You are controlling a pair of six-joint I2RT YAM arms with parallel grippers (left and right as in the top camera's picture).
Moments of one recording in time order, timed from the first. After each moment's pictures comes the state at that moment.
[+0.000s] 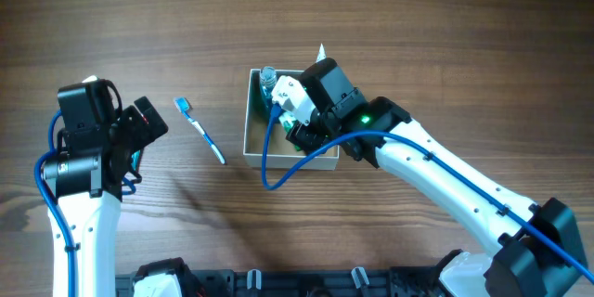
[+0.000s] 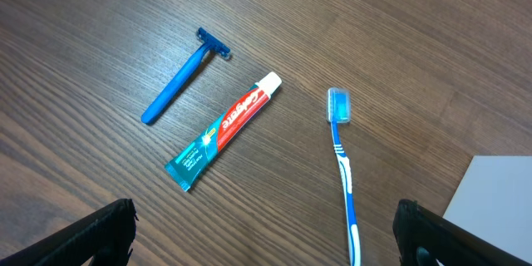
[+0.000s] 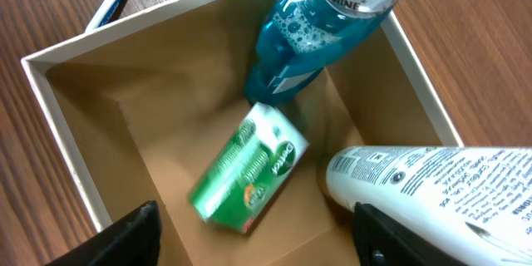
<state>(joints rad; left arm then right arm) 0.18 1.08 0.97 -0.86 -0.13 -0.36 0.70 1.58 1.18 -0.60 -0.06 -0.38</state>
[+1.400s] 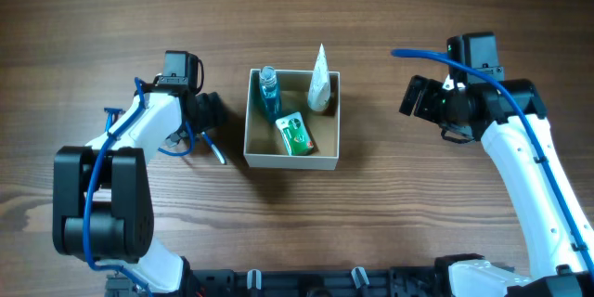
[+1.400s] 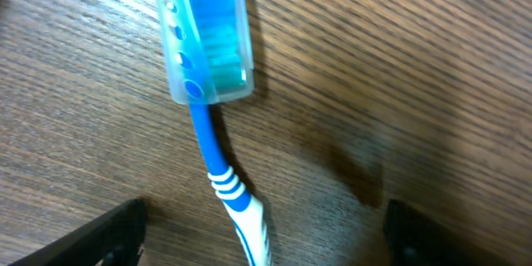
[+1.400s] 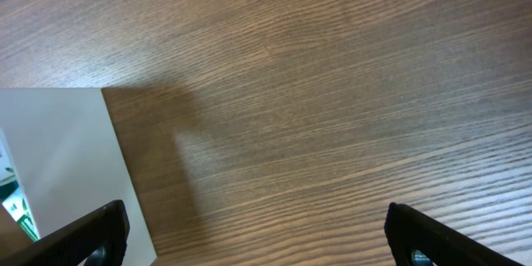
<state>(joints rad) -0.06 1.79 1.00 -0.57 -0.05 -0.50 0.10 1.39 1.18 -1.00 0.03 0.45</state>
